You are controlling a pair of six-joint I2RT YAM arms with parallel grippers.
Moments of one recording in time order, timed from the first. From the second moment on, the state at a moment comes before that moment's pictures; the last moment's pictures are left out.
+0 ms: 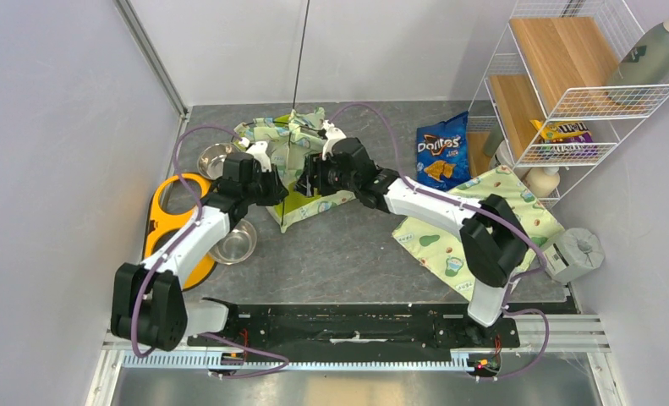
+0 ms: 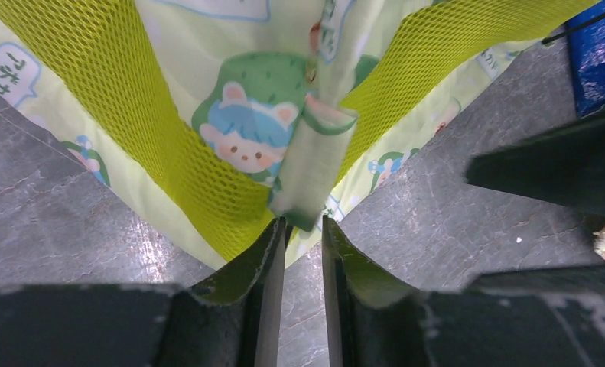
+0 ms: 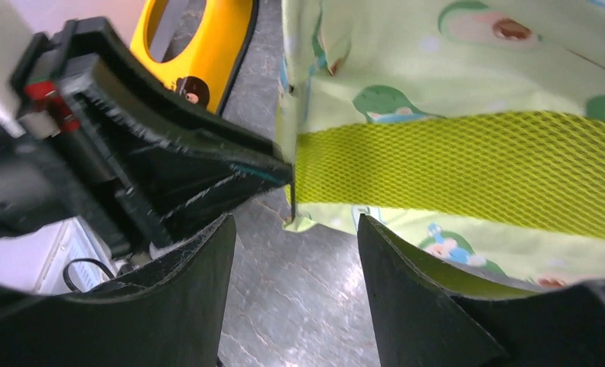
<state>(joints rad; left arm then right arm) -0.24 1.31 0.83 -0.20 0.21 -0.23 0.80 1.79 1.35 -0.01 -0.16 0.52</state>
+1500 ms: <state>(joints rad) -0.24 1.02 0.68 -0.49 0.01 -0.52 0.90 2.15 1.66 -0.12 -0.03 0.58</state>
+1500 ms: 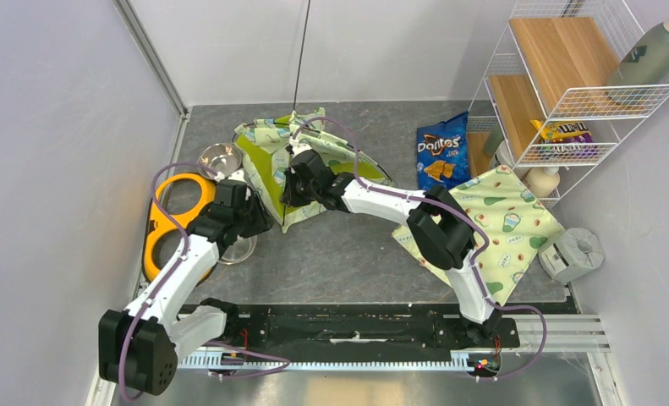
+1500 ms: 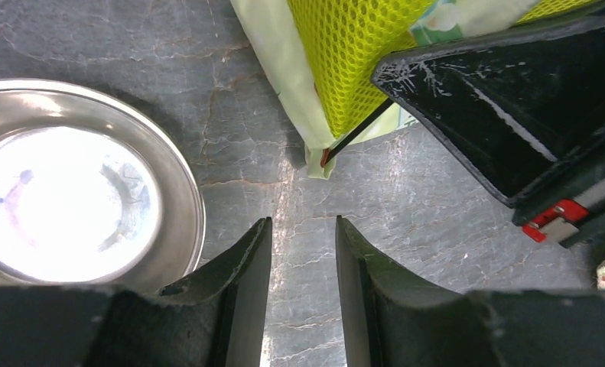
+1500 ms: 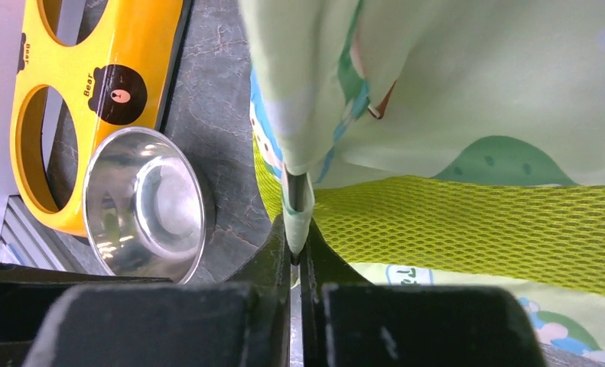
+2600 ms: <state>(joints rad) -0.24 1.23 0.64 -0.30 0.03 -0.66 0.90 2.15 1.71 -0.15 -0.04 0.64</state>
